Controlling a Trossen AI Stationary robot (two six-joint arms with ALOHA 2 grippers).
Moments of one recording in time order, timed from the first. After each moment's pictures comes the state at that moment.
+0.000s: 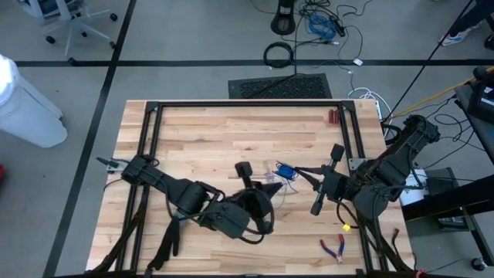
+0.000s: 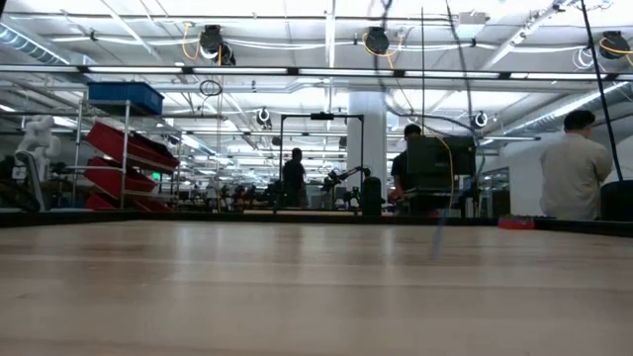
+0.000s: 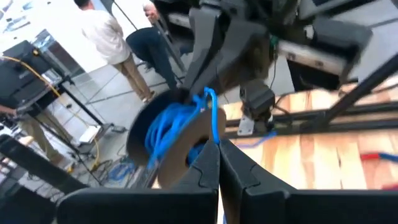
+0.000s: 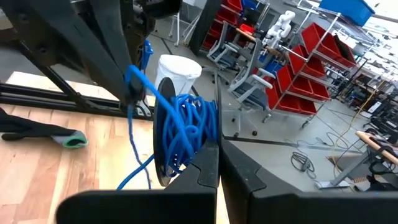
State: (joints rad) left arm -0.50 2.06 2.36 -0.68 -0.95 0.14; right arm 0.75 1.24 1.34 -0.48 1.17 0.00
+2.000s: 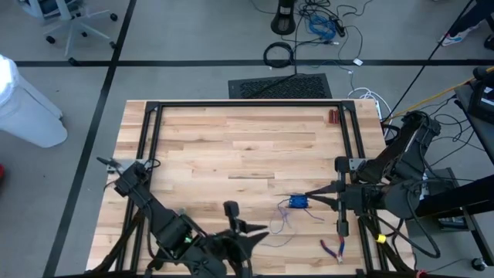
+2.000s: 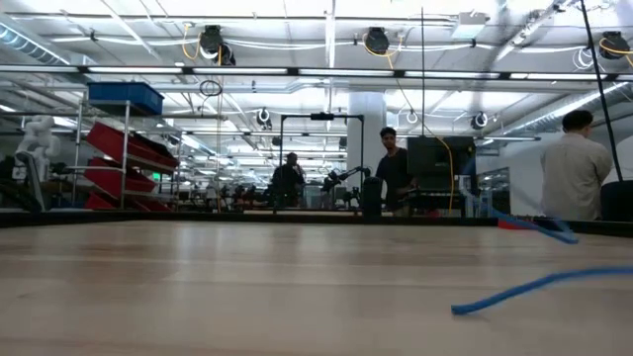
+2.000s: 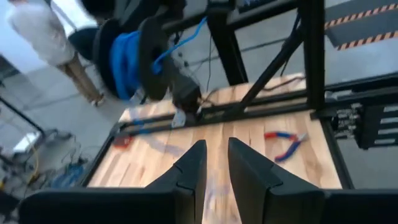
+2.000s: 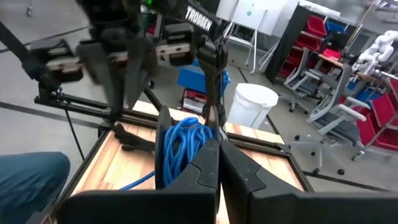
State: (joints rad) left arm -0.70 2.09 2.35 -0.77 -0.93 -0.06; right arm 0.89 1.18 1.34 -0.38 0.94 -0.05
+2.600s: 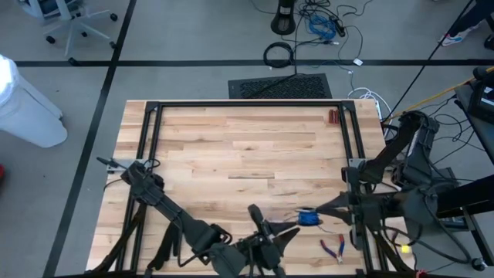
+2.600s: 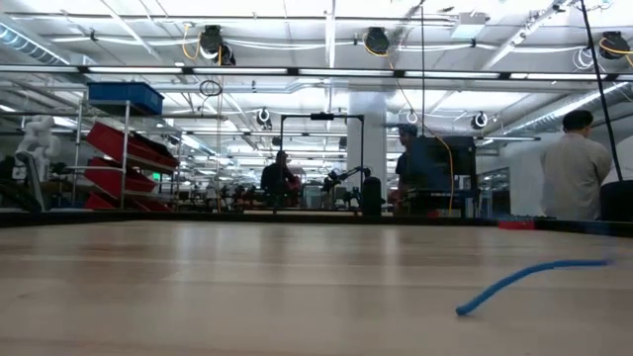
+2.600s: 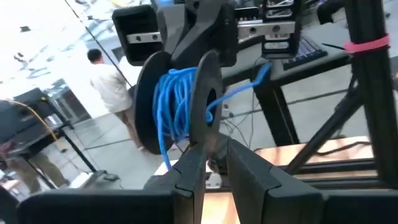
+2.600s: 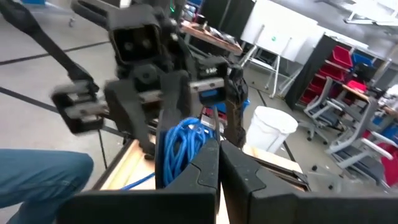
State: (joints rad) left arm -0.64 2.27 2.35 -0.03 -1.05 0.47; right arm 1.01 1.18 1.34 -0.31 0.94 -0.17
